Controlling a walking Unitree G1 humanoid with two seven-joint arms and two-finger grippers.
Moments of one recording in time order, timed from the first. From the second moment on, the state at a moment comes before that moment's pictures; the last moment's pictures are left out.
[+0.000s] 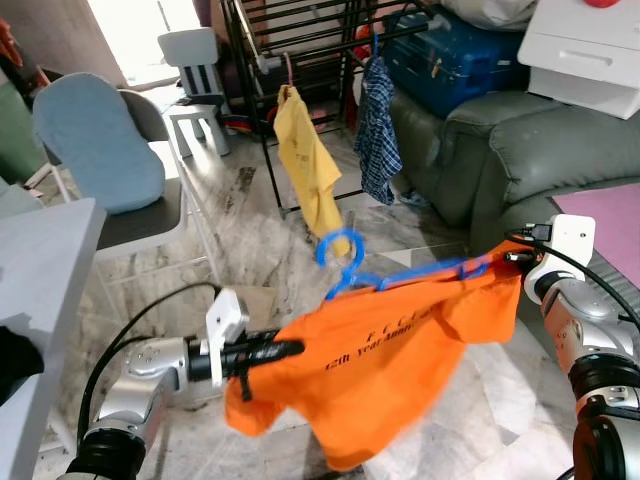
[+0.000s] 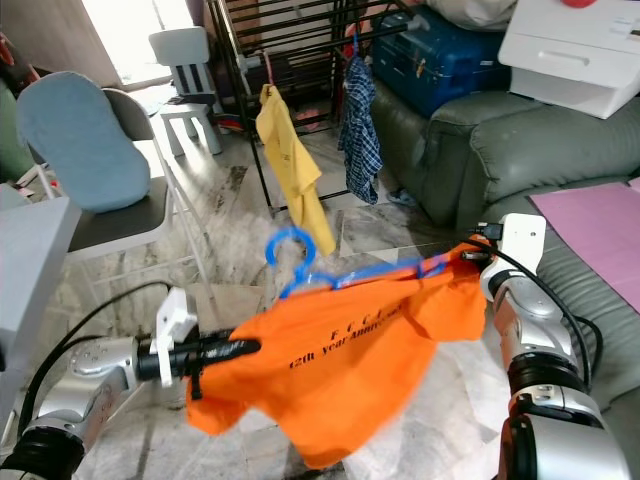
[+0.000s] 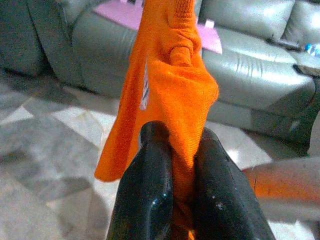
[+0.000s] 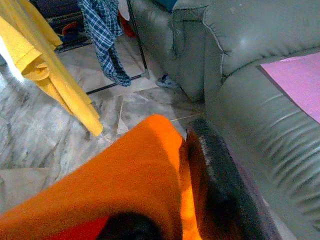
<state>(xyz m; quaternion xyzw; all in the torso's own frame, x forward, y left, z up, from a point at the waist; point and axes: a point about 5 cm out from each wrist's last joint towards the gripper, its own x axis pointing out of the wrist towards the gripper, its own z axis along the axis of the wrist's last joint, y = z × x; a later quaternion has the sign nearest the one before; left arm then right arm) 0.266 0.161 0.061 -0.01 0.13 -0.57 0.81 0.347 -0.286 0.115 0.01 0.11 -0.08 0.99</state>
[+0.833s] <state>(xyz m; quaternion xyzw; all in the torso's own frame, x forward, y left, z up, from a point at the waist) 0.294 0.119 0.048 0.05 0.08 -0.44 0.89 0.366 -0.230 0.127 0.00 0.08 0.00 1.00</state>
